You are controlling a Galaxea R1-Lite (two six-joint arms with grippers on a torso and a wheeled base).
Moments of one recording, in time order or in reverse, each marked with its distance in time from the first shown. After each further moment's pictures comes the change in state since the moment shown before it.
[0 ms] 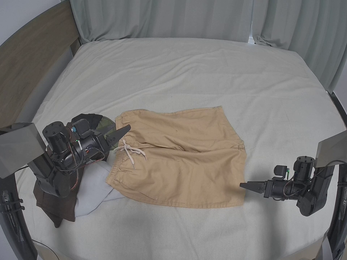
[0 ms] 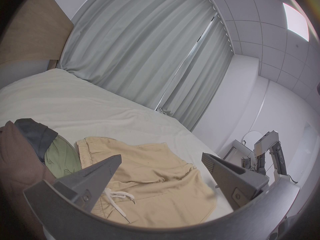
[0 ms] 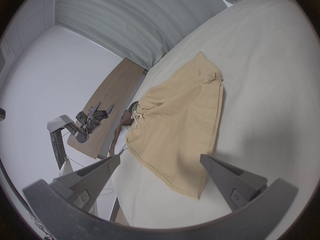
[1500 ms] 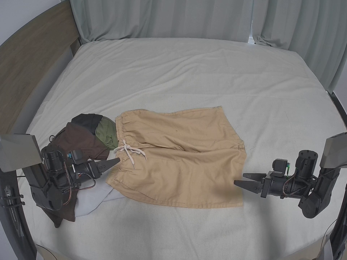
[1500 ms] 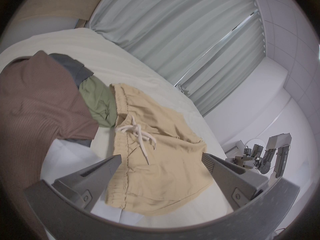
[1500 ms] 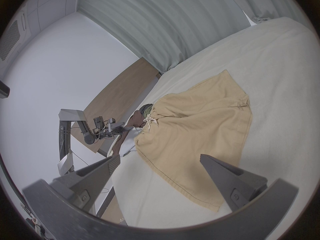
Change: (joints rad) left arm 0.113 0.064 0.191 0.103 -0.078 -0.024; right arm 0.119 -0.157 0.042 0.000 -0.086 -0.062
